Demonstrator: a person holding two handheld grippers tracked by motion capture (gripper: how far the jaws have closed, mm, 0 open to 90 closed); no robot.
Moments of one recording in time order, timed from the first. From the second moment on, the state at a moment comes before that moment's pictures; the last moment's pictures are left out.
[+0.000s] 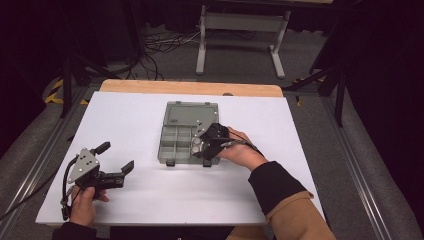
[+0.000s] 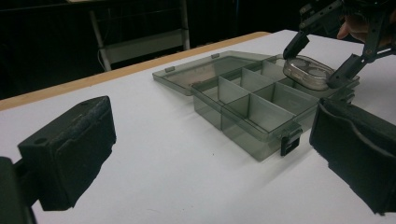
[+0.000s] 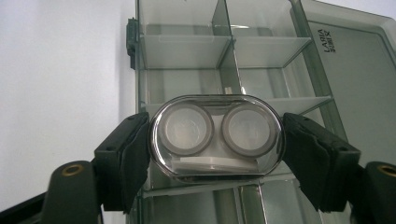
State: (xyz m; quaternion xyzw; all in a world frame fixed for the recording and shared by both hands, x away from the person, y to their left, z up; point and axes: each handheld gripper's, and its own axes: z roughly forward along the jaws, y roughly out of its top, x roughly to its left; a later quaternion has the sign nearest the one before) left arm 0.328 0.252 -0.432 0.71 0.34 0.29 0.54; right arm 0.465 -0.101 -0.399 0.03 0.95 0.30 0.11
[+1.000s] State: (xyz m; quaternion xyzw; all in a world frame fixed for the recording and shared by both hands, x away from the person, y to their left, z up) left arm 0.329 0.252 -0.432 0.71 0.34 0.29 0.54; right arm 0.467 -0.100 -0.400 0.03 0.95 0.29 0.09
